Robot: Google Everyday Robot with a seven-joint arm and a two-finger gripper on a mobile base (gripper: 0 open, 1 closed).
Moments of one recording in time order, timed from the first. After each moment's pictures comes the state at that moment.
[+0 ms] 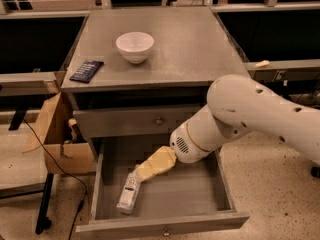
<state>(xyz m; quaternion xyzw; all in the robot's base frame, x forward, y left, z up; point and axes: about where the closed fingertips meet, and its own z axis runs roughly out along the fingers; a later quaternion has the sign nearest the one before) 0.428 -0.012 0.753 -0.31 0.91 0.25 0.13</state>
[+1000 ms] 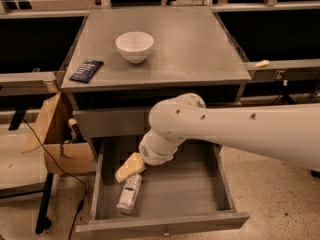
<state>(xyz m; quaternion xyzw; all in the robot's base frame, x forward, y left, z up) 0.483 0.034 0.651 -0.28 0.94 0.15 0.09</state>
